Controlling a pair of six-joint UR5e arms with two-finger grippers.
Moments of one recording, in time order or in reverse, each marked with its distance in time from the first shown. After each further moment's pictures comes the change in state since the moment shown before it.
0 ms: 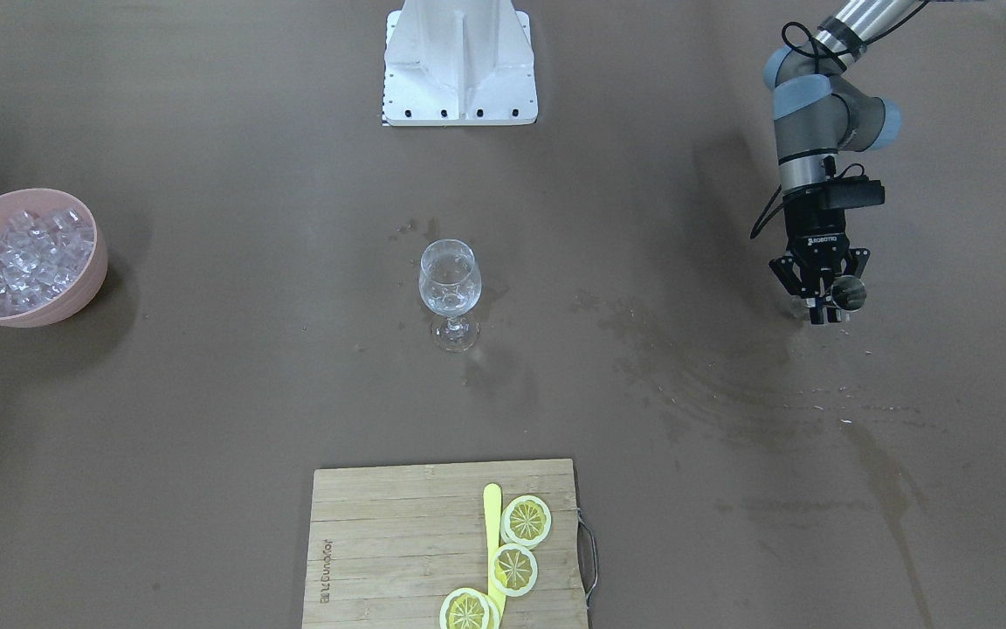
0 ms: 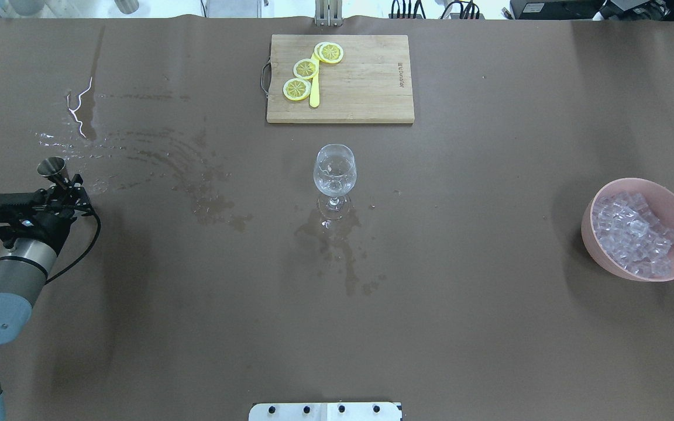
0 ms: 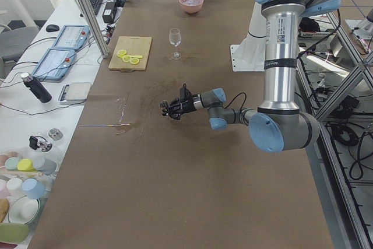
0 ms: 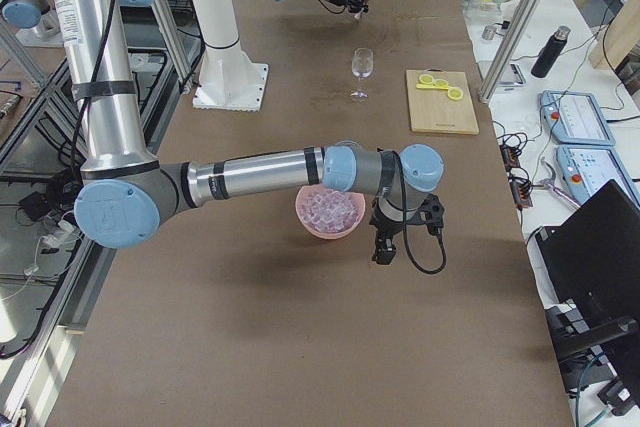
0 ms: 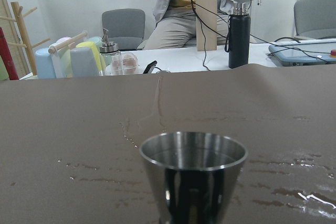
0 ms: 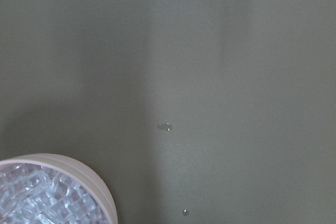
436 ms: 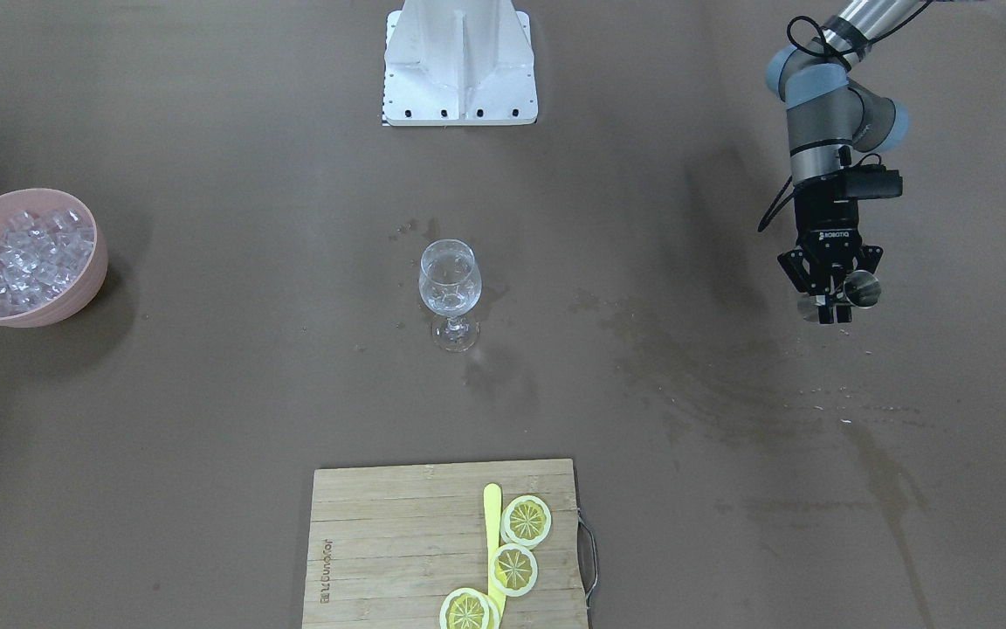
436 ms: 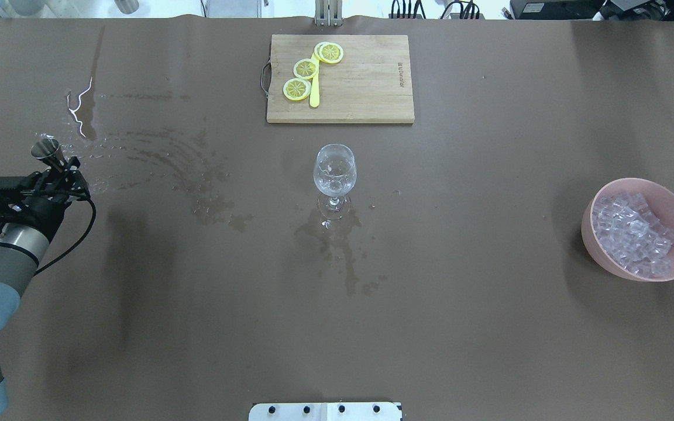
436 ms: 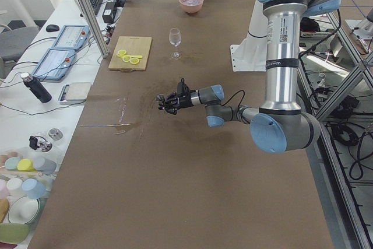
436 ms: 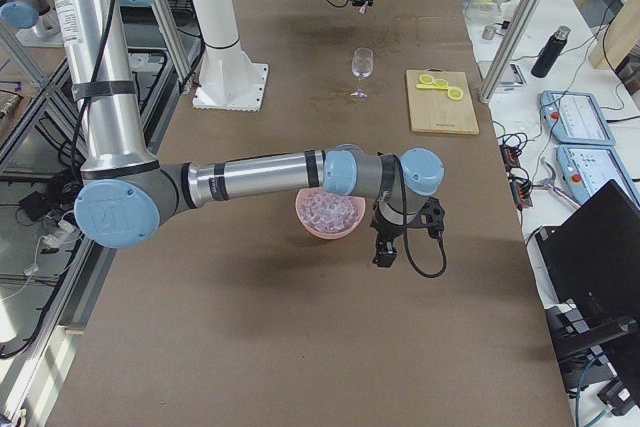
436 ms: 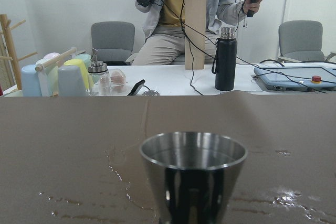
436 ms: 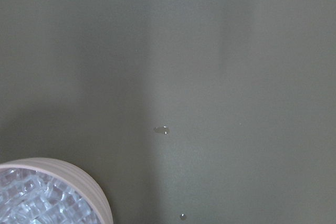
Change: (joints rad) left arm -0.047 -0.008 -0.042 -0.053 -0.024 0.078; right arm 0.000 0.000 -0.018 0.027 0.002 0.008
